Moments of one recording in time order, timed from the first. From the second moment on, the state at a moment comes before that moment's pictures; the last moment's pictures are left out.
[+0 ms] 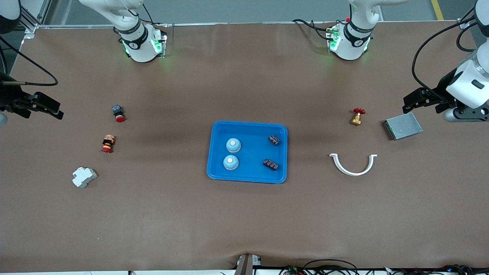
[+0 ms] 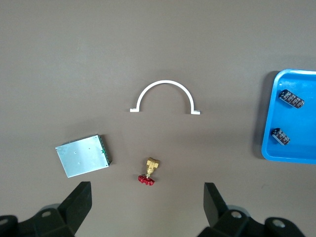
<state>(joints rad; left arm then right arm) 0.00 0.01 -0.07 -1.64 -0.02 1.64 -0.07 -0.08 0.03 0.05 -1.57 0.02 1.63 0.03</state>
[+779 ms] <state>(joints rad) -0.09 0.13 -0.10 -1.63 -0.02 1.64 -0.33 -0.01 0.01 0.07 -1.68 0.09 1.69 0.16</state>
